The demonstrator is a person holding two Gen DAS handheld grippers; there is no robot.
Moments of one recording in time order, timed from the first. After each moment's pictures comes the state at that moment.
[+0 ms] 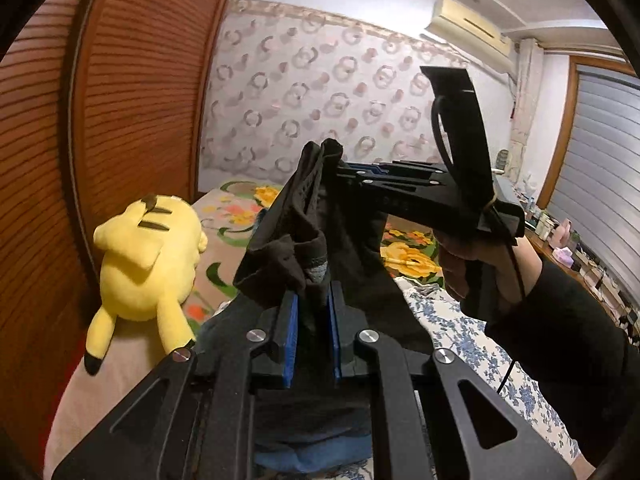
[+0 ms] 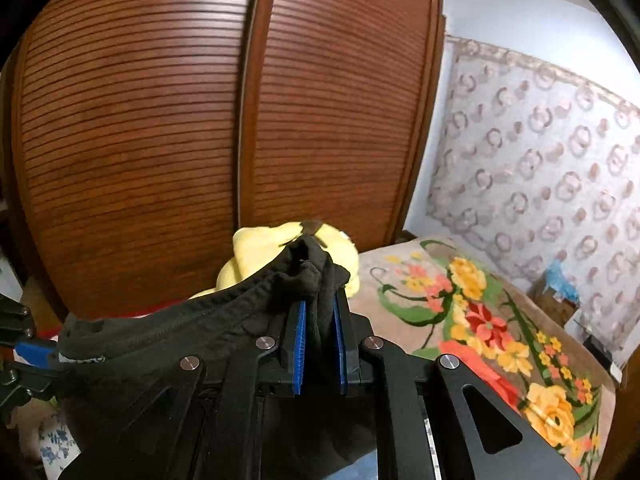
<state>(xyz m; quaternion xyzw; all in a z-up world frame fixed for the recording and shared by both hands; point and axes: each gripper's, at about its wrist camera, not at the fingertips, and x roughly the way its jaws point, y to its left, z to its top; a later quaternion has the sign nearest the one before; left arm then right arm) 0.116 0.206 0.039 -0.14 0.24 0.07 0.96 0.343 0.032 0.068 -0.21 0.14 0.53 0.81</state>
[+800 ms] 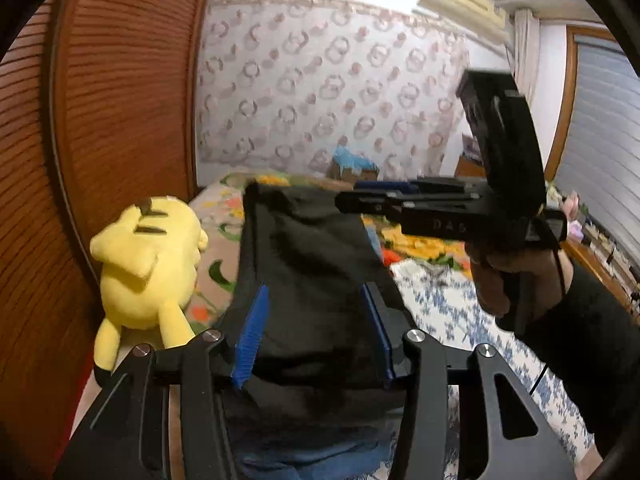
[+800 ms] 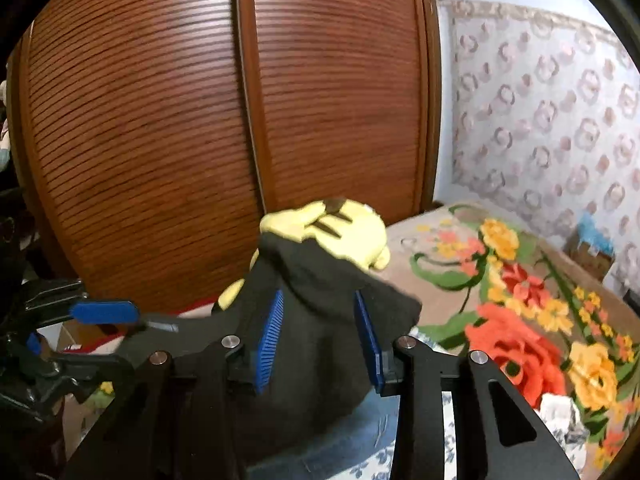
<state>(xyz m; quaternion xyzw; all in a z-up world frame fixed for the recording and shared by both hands) 0.152 0.194 0.037 -0.10 0.28 0.07 0.95 0.376 -0.015 0.078 -0.15 0.22 0.57 0.78</state>
